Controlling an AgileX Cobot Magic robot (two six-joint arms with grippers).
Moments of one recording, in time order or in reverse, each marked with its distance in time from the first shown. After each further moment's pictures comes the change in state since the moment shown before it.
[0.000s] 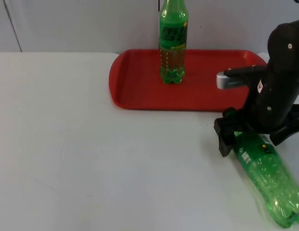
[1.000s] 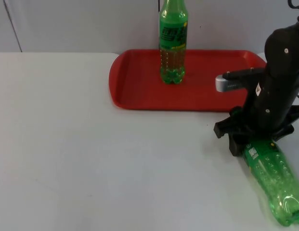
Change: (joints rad) right arm 0.000 0.028 -0.014 -0.020 -0.004 0.007; left arm 0.000 0.000 0.000 0.000 0.000 0.000
